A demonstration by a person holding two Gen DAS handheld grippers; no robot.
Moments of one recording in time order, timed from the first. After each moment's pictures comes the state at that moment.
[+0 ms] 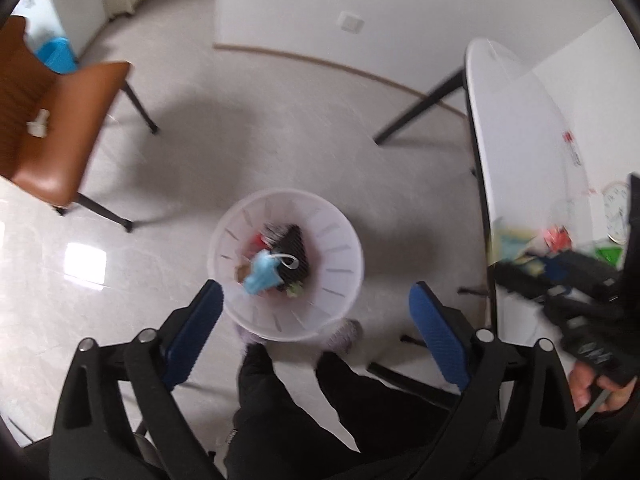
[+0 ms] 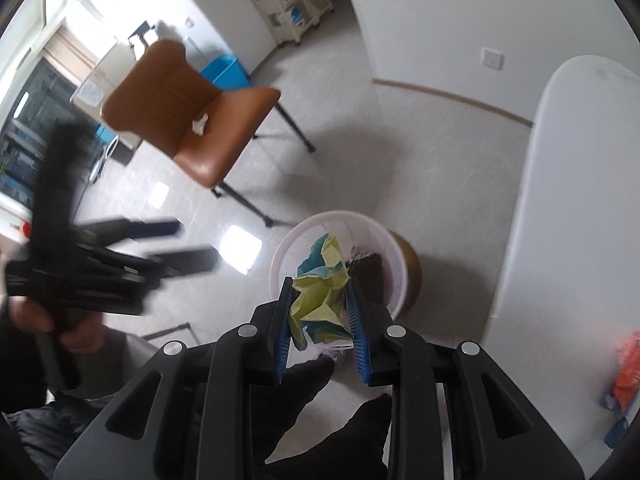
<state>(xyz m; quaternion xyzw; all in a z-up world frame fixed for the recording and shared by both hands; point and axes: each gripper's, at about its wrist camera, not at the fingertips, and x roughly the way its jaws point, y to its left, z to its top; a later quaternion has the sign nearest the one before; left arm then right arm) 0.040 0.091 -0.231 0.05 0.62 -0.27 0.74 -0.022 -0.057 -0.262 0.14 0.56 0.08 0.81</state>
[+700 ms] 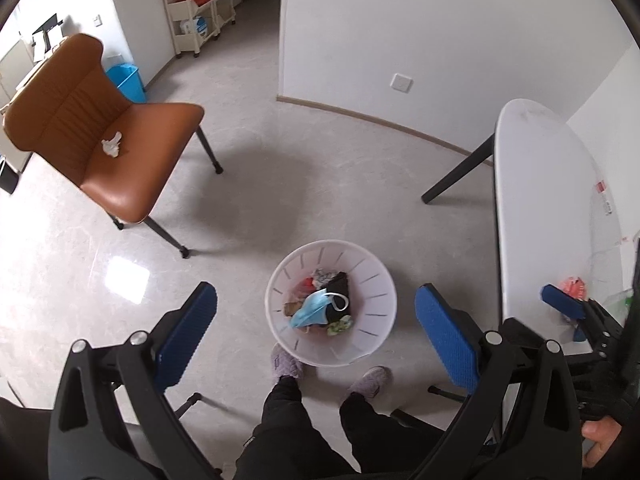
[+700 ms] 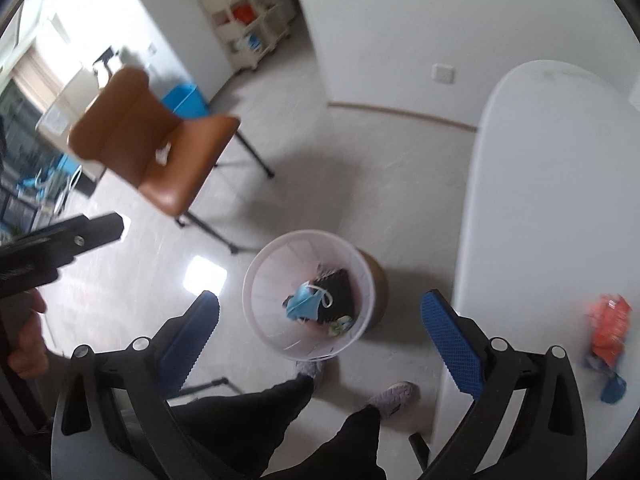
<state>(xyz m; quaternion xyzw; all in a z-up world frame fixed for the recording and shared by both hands) 0.028 0.109 -0.163 0.05 0.55 -0.19 0.81 -0.053 -0.068 -0.225 0.14 0.52 -0.03 0.84</state>
